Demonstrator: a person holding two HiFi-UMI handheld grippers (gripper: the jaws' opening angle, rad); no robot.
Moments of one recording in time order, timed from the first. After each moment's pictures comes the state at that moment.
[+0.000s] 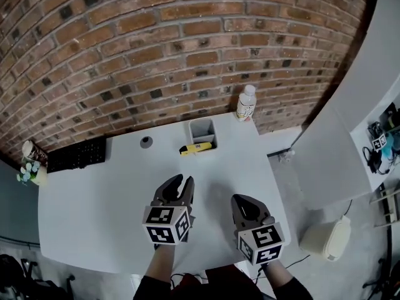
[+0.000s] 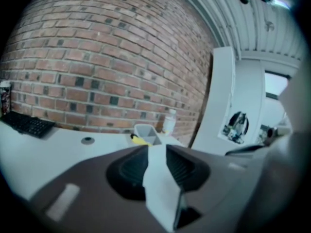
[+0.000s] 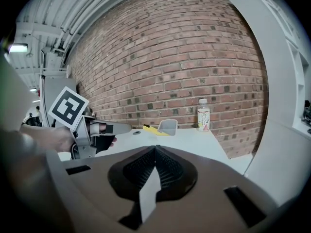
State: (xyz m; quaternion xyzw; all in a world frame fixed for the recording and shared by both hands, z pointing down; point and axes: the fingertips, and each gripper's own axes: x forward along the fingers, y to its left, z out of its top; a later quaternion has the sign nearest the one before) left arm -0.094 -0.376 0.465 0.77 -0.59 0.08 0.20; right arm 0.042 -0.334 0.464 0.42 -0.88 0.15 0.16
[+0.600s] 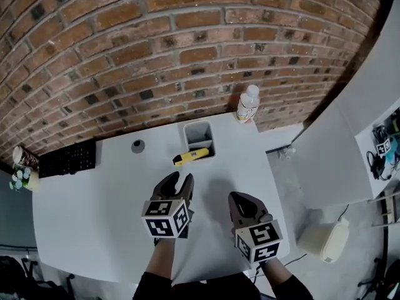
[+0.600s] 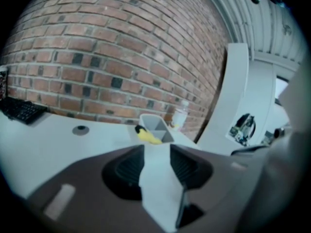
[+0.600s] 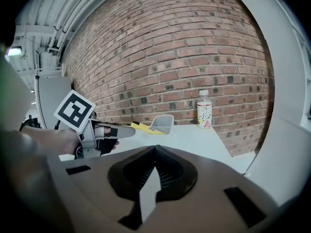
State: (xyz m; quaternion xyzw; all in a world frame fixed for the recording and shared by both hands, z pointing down) left arm -0.100 -0.436 0.512 0.75 -0.60 0.09 0.26; right arm 0.037 -0.391 0.489 0.42 -0.87 0.17 0.18
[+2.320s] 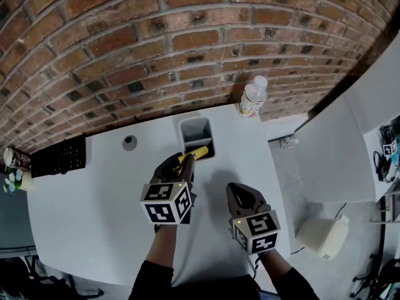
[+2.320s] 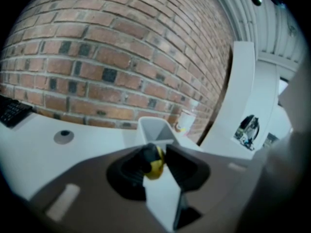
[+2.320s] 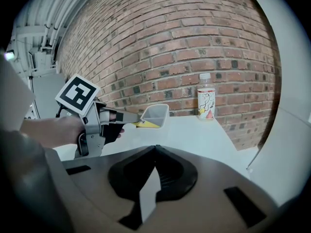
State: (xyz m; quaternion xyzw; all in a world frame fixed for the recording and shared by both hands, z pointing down) left arm -0.095 -0.503 0.526 0.75 -0.59 0.09 0.27; right arm 0.031 -0.436 0.533 0.41 -0.86 0.21 0.22
